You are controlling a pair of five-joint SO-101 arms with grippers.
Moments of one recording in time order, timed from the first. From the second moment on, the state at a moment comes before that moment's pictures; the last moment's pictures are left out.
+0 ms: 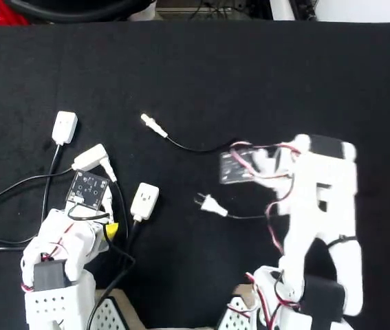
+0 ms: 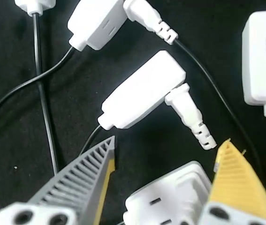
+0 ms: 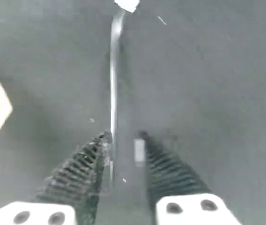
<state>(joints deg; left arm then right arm) -12.9 -104.3 95.7 69.9 -29.1 12.5 -20.4 34.9 82.9 96.7</state>
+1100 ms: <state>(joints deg) -12.9 -104.3 95.7 69.9 -29.1 2.9 -20.5 50.8 66.9 -37.1</state>
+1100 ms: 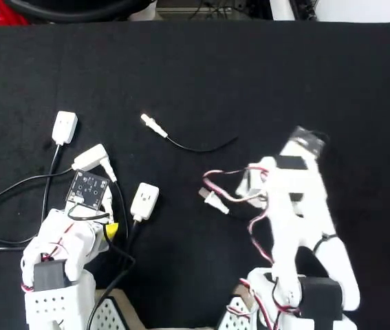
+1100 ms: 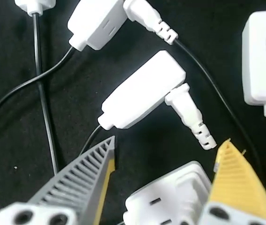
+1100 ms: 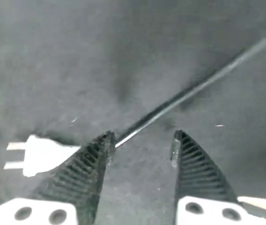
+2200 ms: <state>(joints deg) -12.9 -104.3 95.7 69.9 -29.1 9.7 -21.1 50.5 67.4 -24.4</state>
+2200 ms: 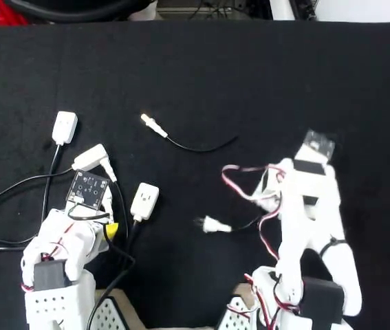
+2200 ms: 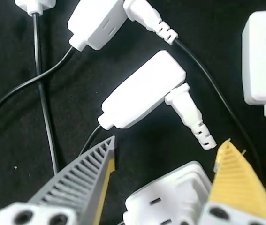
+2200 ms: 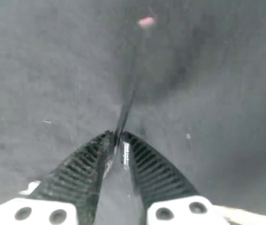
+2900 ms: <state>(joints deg) -12.9 -104.3 95.7 69.9 -29.1 -0.4 -3.9 29.6 44.3 11.8</state>
